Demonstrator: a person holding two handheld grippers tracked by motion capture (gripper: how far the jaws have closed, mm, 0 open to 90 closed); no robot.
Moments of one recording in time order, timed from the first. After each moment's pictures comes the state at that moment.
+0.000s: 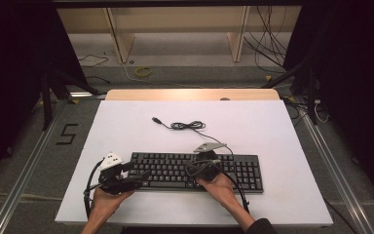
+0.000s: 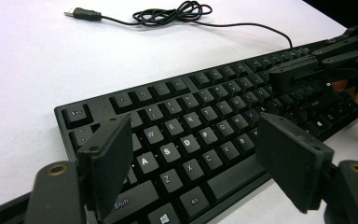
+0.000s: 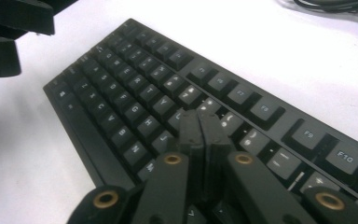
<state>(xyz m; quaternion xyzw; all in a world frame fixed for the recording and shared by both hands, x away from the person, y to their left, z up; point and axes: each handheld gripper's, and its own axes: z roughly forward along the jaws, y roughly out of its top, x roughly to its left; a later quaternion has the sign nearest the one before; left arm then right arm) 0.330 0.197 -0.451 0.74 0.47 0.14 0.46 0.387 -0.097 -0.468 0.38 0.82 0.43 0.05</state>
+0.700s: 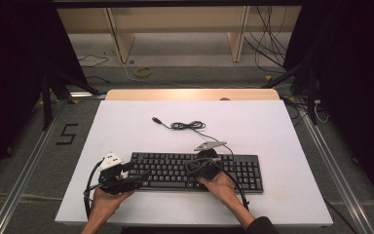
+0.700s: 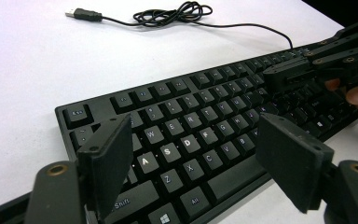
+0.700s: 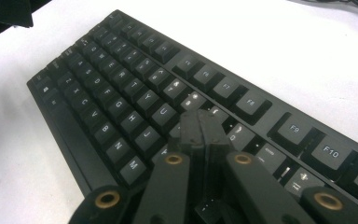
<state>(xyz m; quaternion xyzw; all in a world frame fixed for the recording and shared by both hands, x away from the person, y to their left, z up) 0.330 0.198 -0.451 0.74 0.47 0.14 0.46 0.394 -0.100 -0.471 0.39 0.82 0.41 0.05</state>
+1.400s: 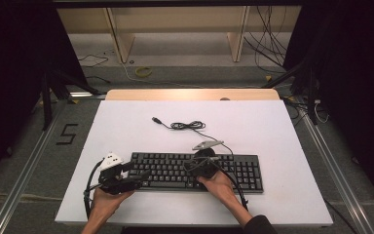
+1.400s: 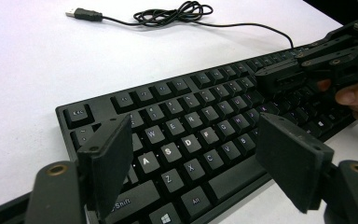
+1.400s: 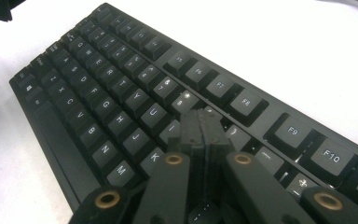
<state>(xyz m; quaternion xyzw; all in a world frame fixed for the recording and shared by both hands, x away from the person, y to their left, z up) 0.330 0.198 -0.452 0.74 0.47 0.14 0.46 0.399 -0.095 -0.476 0.39 0.83 0.40 0.06</state>
